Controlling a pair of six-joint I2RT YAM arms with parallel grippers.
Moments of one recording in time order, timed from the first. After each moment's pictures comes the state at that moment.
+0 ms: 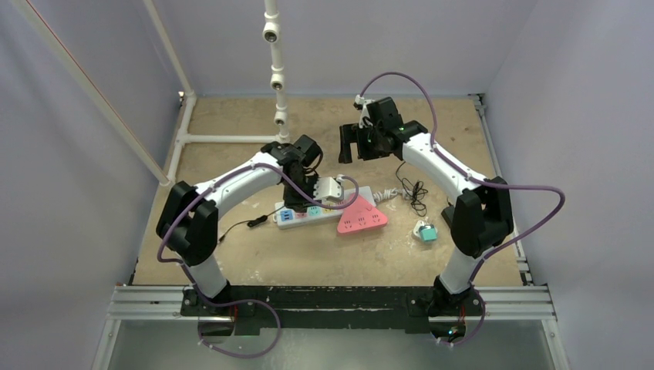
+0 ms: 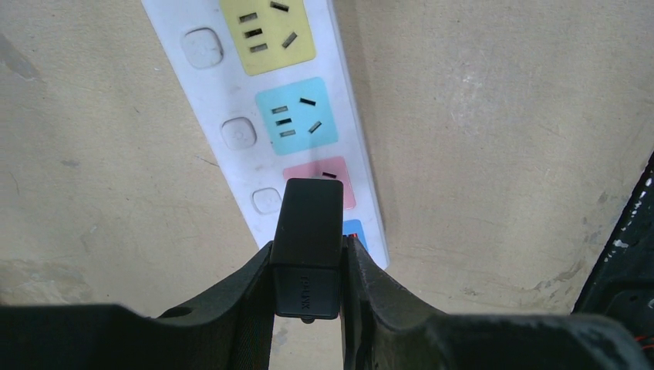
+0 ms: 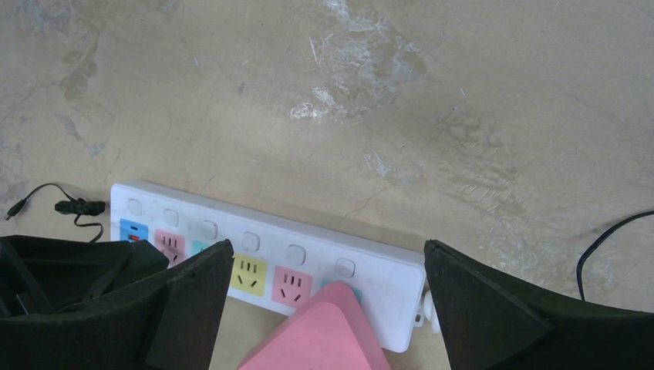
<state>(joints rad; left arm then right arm) -0.65 1.72 1.34 -0.99 0.23 0.92 0.47 1.75 1.49 -0.58 -0.15 0.25</state>
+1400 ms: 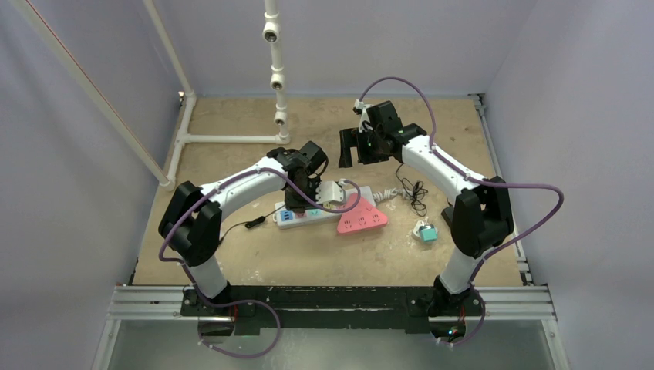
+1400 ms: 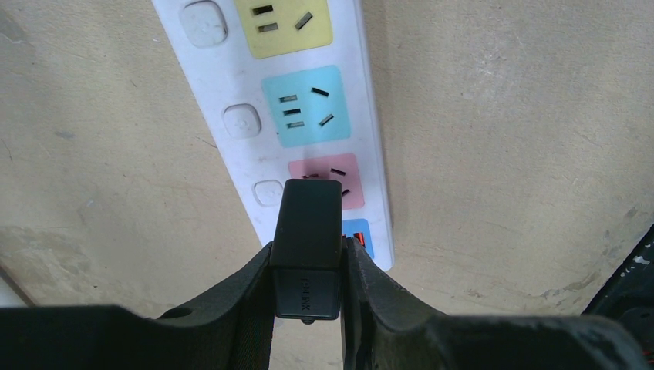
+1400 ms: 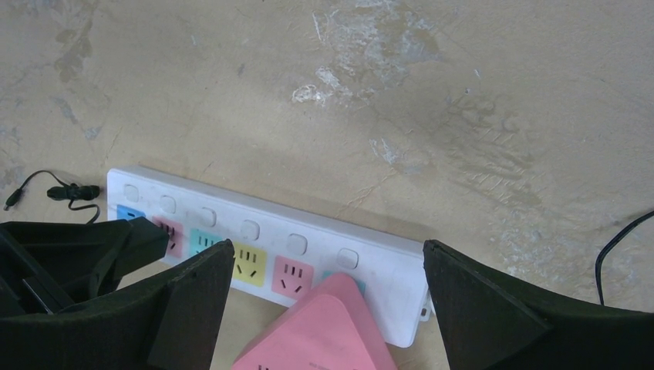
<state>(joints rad) -0.70 1.73 1.31 -0.94 0.09 0.84 0.47 1.75 1.45 -0.57 -0.17 0.25</state>
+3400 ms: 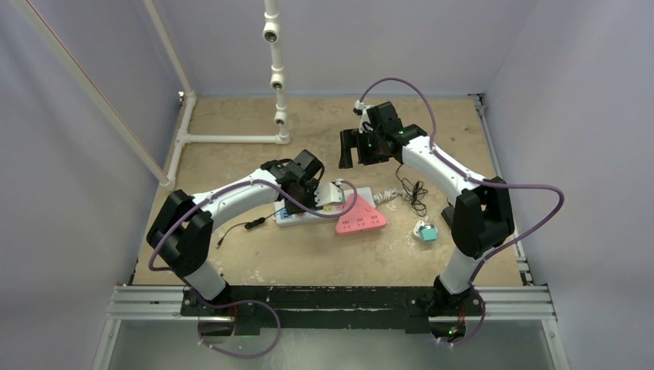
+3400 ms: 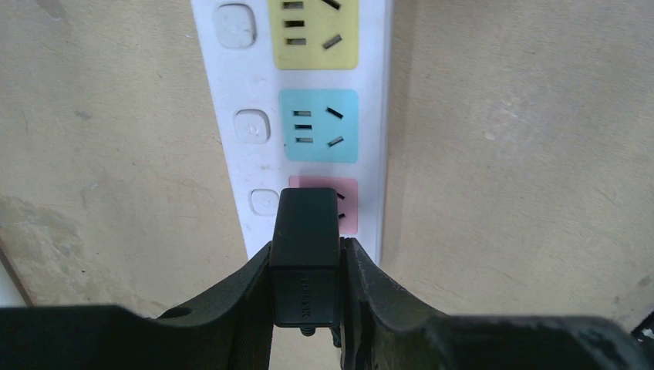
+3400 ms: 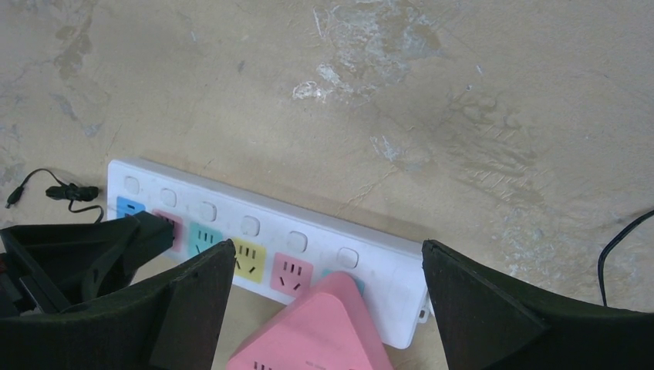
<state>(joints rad) -0.72 1.65 1.14 -0.75 0.03 0.72 0.47 1.74 1.44 -0.57 -0.18 0.25</state>
